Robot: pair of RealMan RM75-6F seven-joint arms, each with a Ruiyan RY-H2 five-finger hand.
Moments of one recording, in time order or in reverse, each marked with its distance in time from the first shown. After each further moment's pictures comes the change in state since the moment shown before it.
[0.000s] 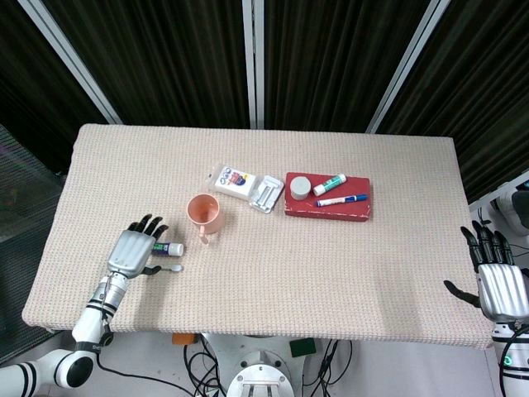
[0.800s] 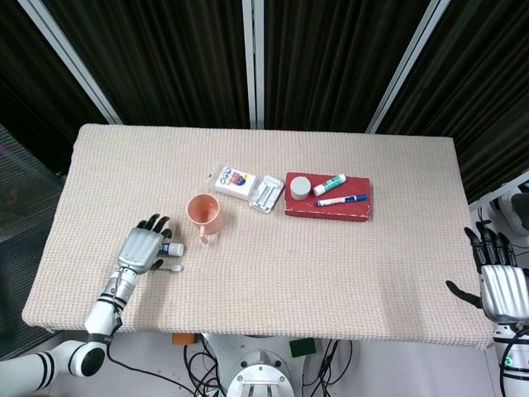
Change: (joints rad) left arm -0.054 -0.091 0.022 0.134 -0.021 -0.014 -0.033; right arm -0.008 -0.012 0.005 0.013 0.014 0.001 0.010
